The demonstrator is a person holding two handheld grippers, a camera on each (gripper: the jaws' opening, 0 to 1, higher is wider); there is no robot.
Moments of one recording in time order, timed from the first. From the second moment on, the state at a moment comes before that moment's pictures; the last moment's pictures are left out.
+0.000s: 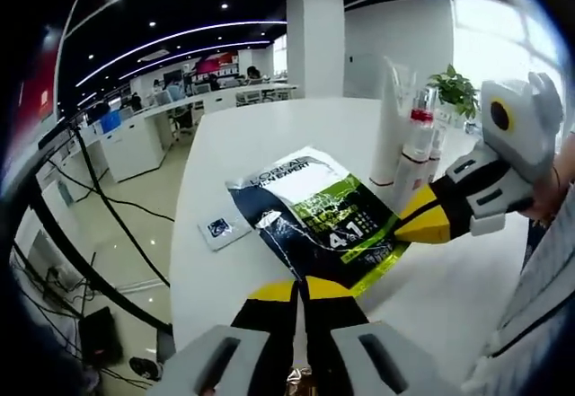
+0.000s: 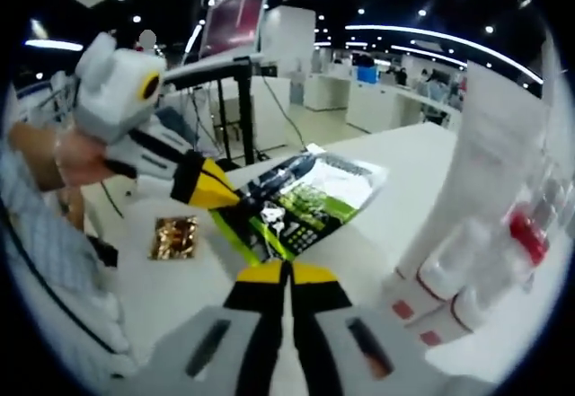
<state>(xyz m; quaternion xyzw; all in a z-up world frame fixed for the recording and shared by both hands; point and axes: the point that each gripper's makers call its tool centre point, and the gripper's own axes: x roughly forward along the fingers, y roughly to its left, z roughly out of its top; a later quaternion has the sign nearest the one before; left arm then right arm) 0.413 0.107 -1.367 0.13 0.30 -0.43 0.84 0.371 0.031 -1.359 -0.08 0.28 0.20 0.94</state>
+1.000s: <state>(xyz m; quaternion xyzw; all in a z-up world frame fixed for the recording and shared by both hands) 0.419 0.083 -1.398 0.17 0.33 -0.43 0.83 0.357 -0.003 -1.386 -0.08 0.31 0.13 0.94</state>
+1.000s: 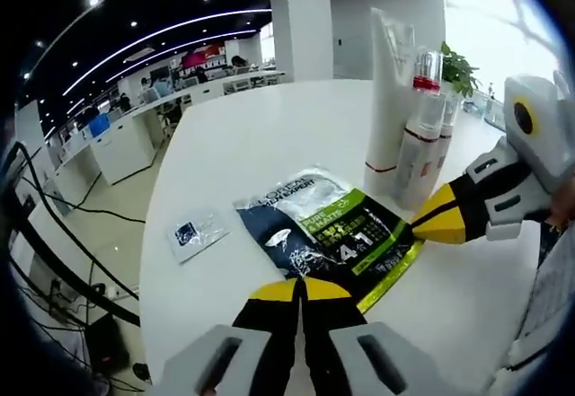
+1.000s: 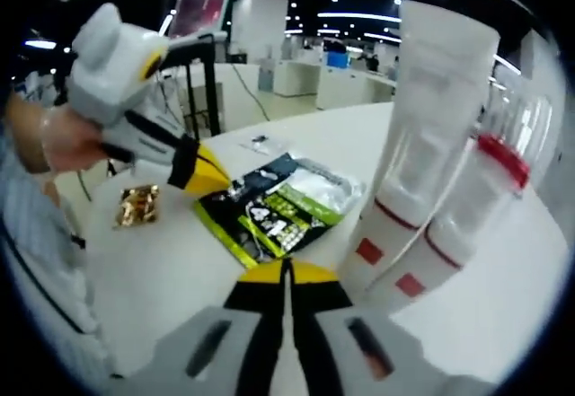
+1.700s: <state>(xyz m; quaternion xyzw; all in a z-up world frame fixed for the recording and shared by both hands) 0.406 0.095 -1.400 0.14 0.34 -0.42 0.83 0.355 0.007 -1.385 -0.10 0.30 0.17 0.93</state>
